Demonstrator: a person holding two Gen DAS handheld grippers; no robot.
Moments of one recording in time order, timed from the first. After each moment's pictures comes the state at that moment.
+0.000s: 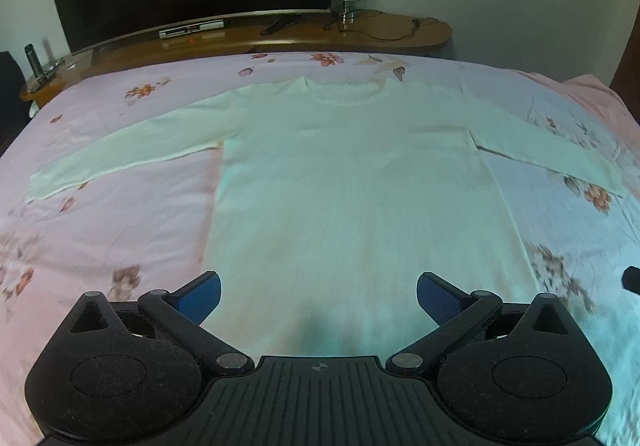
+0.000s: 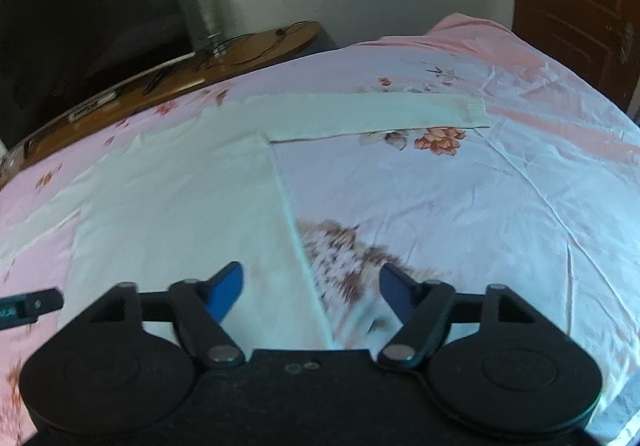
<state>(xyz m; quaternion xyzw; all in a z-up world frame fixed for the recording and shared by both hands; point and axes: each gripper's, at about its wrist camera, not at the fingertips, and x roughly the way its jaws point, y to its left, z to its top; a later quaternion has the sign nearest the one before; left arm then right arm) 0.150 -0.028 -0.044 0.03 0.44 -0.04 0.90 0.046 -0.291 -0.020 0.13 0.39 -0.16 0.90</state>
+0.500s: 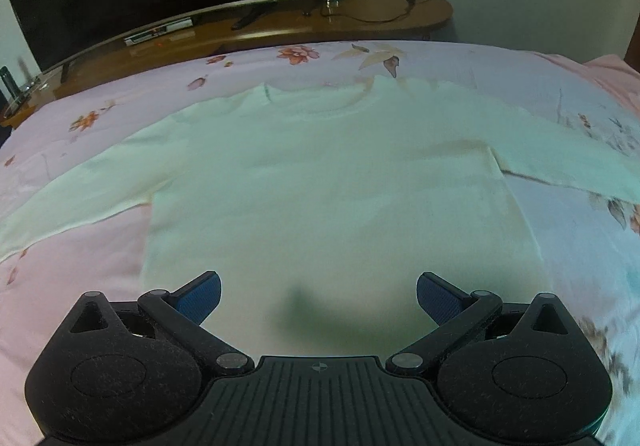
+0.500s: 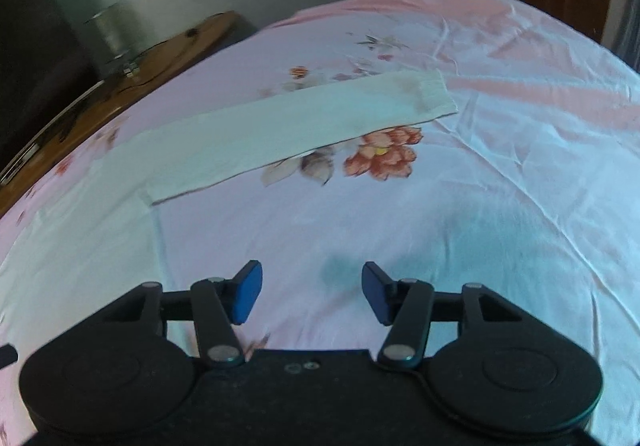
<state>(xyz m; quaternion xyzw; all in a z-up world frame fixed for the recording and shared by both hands) 0.284 -0.101 -0.090 0.06 0.46 -0.04 0.88 0.148 -0.423 -0.080 0.21 0.41 -0.23 0.86</state>
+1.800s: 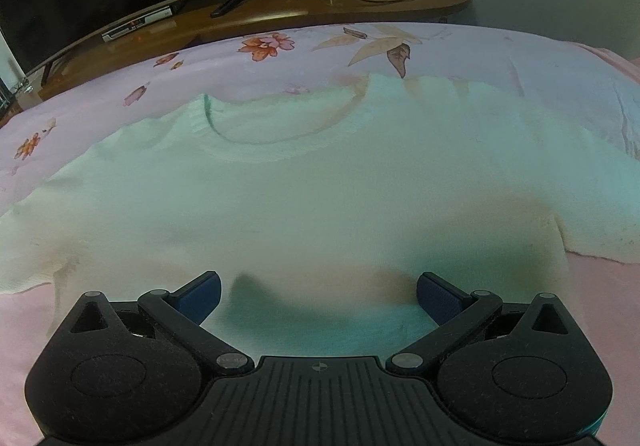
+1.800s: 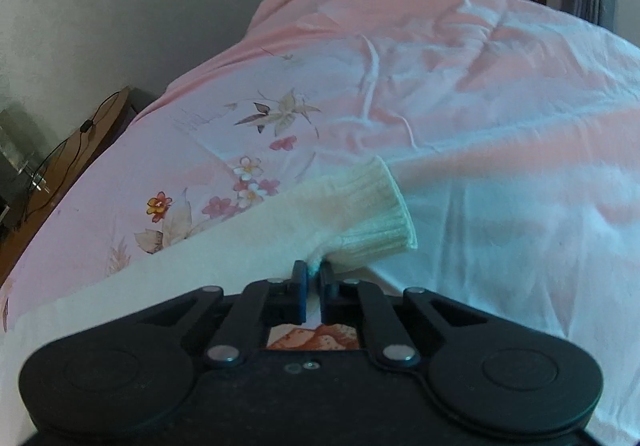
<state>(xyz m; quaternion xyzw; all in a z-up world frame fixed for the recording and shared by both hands) 0.394 -0.156 -0.153 0.07 0.48 -0.02 0.87 0.247 -0.573 -0.127 0.27 0.34 -0.33 0.84</state>
